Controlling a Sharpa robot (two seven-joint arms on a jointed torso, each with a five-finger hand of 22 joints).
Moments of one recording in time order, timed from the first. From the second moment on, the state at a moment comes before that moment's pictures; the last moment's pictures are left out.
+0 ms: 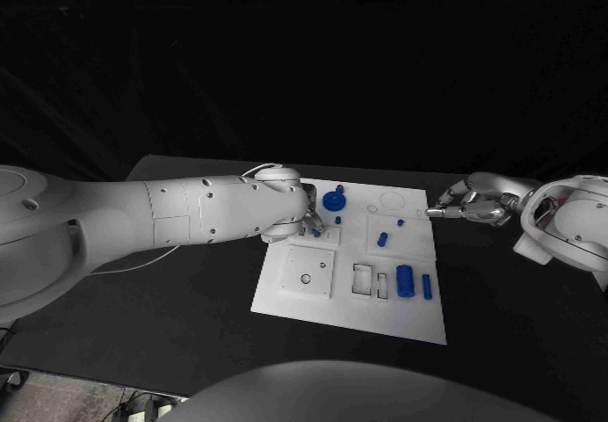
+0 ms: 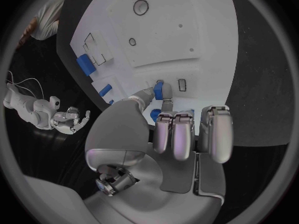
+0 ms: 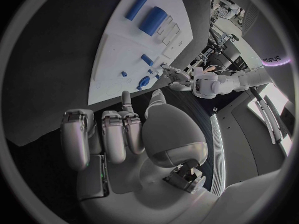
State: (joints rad) left arm 1.28 -0.50 -0.22 1.30 -1.12 0.00 -0.69; left_hand 1.18 -0.04 0.38 0.08 0.29 1.06 0.03 0.31 0.90 1.47 -0.04 1.57 1.31 1.47 -0.09 1.57 1.31 0.02 1.46 0.02 1.51 1.31; right arm 1.36 -0.97 -0.23 1.50 -1.13 -0.06 -0.09; right_hand 1.19 0.19 -0.32 0.28 0.25 0.81 0.10 0.30 0.60 1.46 0.03 1.57 1.31 1.47 -0.02 1.57 1.31 0.01 1.46 0.09 1.48 1.31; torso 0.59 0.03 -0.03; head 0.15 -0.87
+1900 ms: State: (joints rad) left arm 1.30 -0.47 -0.22 1.26 -1.08 0.11 -0.70; left_hand 1.18 -0.06 0.41 0.10 0.26 1.06 0.03 0.30 0.90 1.47 -0.05 1.57 1.31 1.47 -0.09 1.57 1.31 0.02 1.47 0.02 1.51 1.31; right arm 1.36 -0.96 -0.23 1.49 -1.13 -0.06 -0.09; right_hand 1.19 0.19 -0.32 0.28 0.25 0.81 0.10 0.29 0.60 1.46 0.03 1.57 1.31 1.47 -0.02 1.57 1.31 0.01 1.46 0.09 1.48 1.31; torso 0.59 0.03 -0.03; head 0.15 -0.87
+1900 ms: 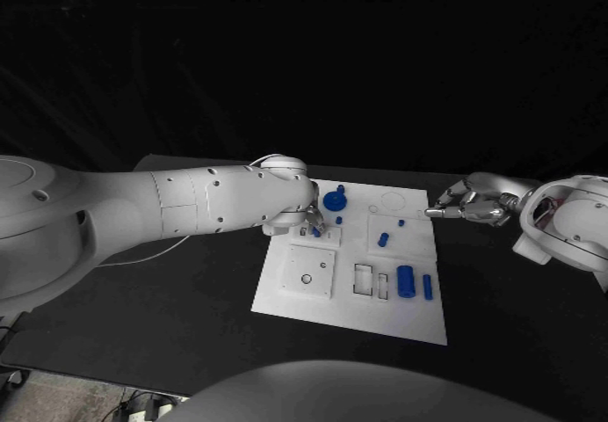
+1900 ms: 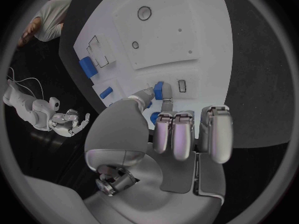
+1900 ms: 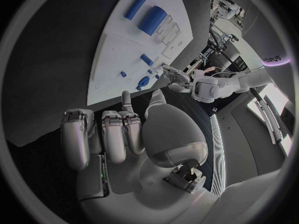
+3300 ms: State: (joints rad) left arm 1.29 -0.46 -0.22 1.24 -1.11 0.11 -0.70; left_hand 1.17 -0.06 0.43 0.09 0.27 1.06 0.03 0.30 0.89 1.47 -0.05 1.57 1.31 1.47 -0.09 1.57 1.31 0.02 1.47 0.02 1.50 1.31; right arm 1.36 -0.96 -0.23 1.49 -1.13 -0.06 -0.09; right_hand 1.20 0.19 -0.32 0.28 0.25 0.81 0.10 0.29 0.60 1.46 0.03 1.57 1.31 1.47 -0.02 1.57 1.31 0.01 1.46 0.09 1.48 1.31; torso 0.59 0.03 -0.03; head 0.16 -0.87
